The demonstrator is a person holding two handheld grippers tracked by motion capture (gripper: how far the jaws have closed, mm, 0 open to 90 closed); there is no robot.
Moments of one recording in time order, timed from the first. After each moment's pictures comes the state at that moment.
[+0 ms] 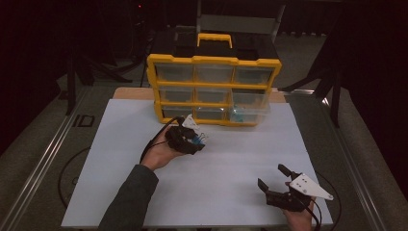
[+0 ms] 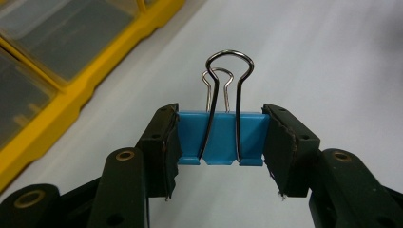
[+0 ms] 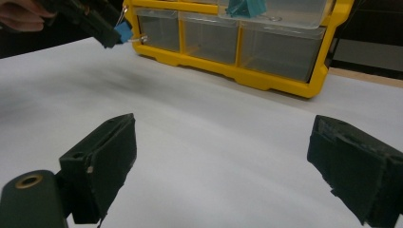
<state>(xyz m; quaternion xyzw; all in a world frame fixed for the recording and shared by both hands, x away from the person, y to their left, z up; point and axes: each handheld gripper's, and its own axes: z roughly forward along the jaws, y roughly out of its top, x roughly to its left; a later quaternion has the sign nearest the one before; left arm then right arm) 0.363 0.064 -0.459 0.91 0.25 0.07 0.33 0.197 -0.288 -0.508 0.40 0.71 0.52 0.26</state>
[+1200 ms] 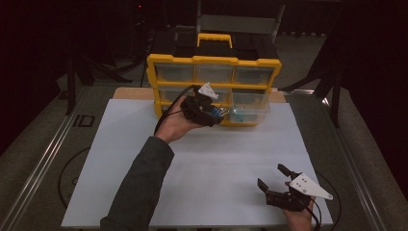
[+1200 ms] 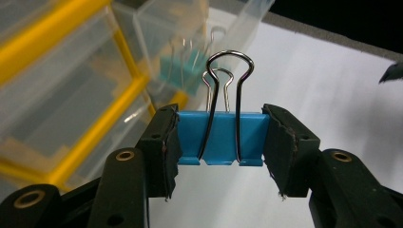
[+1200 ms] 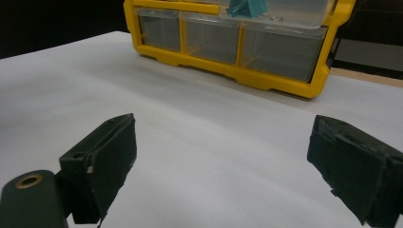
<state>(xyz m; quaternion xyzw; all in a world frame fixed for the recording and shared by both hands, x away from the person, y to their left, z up) 0.404 0.017 -0.368 0.90 0.21 0.08 0.38 0.198 -0.288 -0.509 0.40 0.71 0.52 0.26</state>
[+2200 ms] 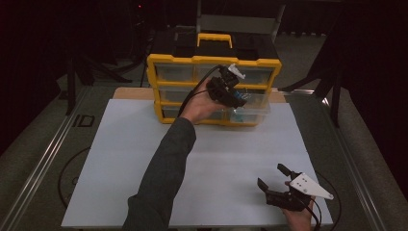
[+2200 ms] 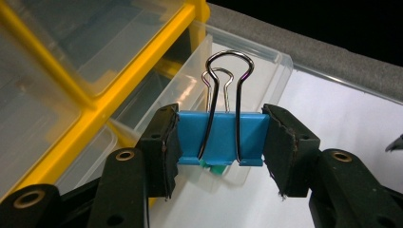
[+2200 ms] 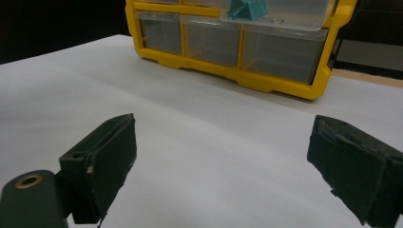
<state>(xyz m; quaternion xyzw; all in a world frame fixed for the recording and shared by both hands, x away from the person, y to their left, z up) 0.443 -0.048 -0.340 0.90 0.21 0.08 0.38 0.199 -0.288 -0.508 0.40 0.70 0.52 0.26</state>
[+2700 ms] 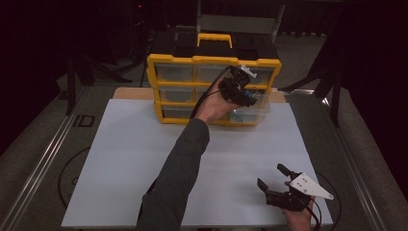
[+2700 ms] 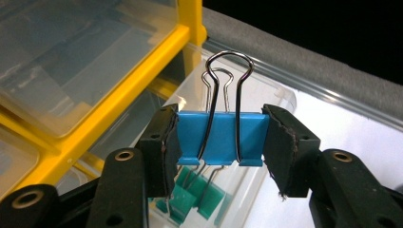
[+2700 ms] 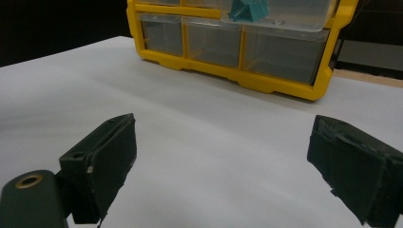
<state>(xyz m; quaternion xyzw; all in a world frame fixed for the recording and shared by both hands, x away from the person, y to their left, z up) 0.450 -0.078 -0.348 0.88 0.24 0.07 0.39 0.198 -0.288 -0.508 0.40 0.70 0.53 0.26</state>
